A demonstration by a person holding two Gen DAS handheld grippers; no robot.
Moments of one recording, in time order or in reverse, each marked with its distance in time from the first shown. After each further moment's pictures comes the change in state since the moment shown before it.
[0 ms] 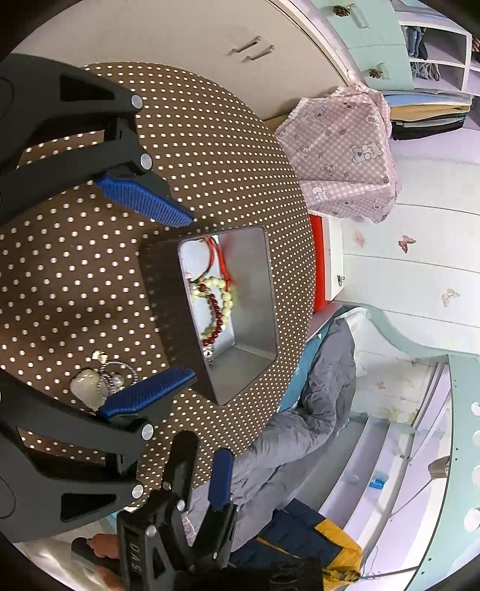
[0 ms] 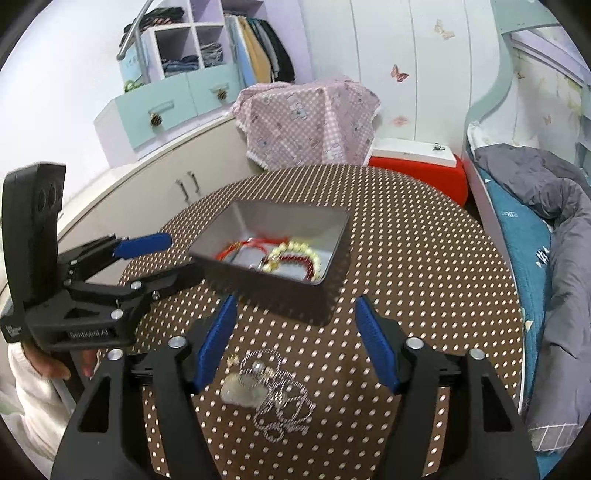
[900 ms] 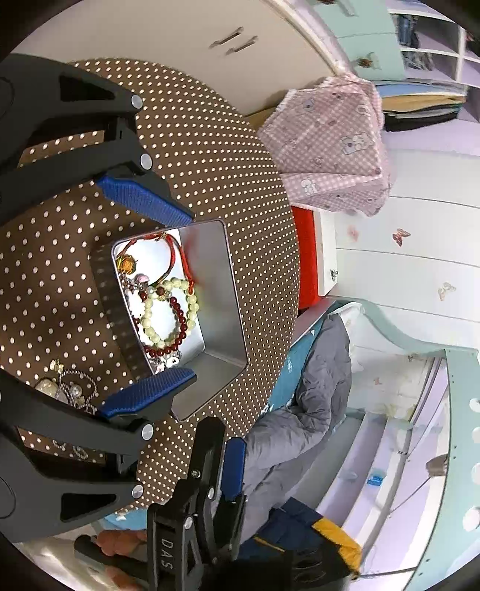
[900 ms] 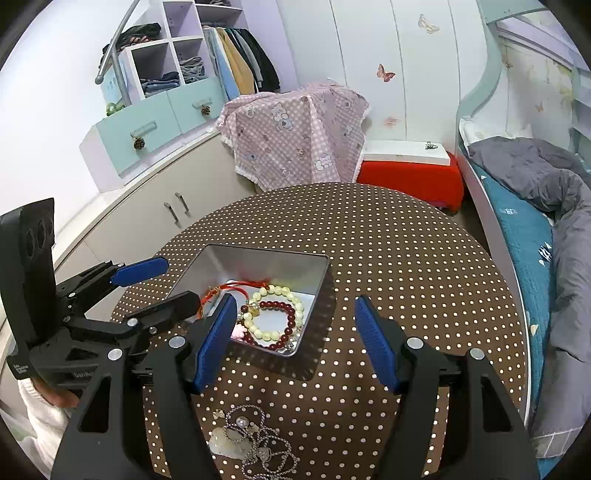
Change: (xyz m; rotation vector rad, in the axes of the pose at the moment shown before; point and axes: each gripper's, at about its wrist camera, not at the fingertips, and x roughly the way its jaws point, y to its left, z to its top) left arm 0.028 0.009 0.034 0.005 -0.015 -0.030; right arm 0.018 -0.026 0.044 0.076 -0.036 -0.013
